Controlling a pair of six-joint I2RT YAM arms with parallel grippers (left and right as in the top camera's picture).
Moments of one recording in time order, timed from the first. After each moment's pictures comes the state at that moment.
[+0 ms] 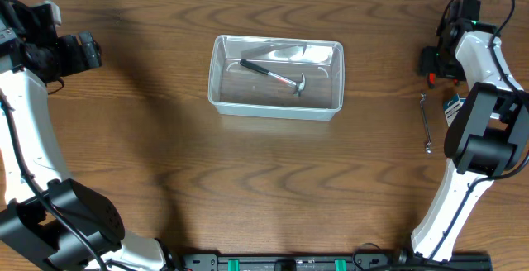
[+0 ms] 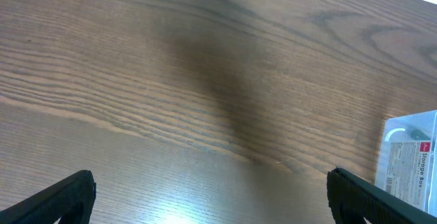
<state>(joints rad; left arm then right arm) 0.47 1.73 1.66 -0.89 0.26 0.14 -0.24 2.30 1.83 -0.86 0.17 -0.01</state>
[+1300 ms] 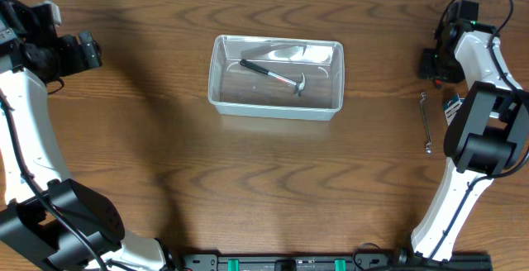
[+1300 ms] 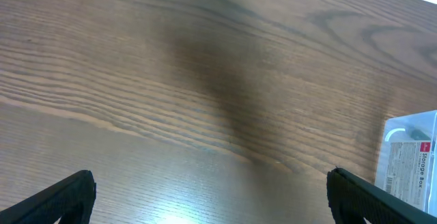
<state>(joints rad) 0.47 1.73 1.66 -0.89 0.26 0.14 -0.24 2.31 1.84 -0.89 0.12 0.01</state>
